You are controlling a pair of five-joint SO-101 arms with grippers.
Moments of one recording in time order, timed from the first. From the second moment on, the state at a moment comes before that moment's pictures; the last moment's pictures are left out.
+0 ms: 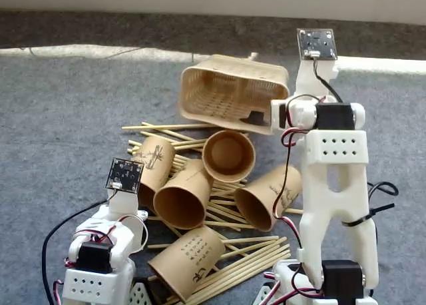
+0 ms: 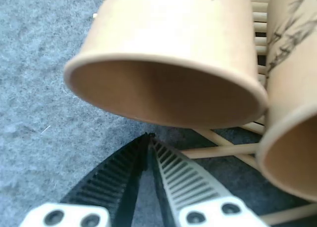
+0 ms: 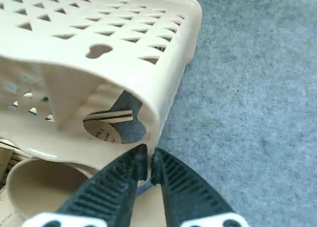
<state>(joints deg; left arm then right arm) 0.7 -104.0 96.0 76.2 2.8 -6.4 -19.2 7.0 76.4 3.0</state>
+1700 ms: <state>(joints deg) 0.7 -104.0 96.0 76.2 2.8 -1.9 -15.4 -1.2 78.6 -13.0</state>
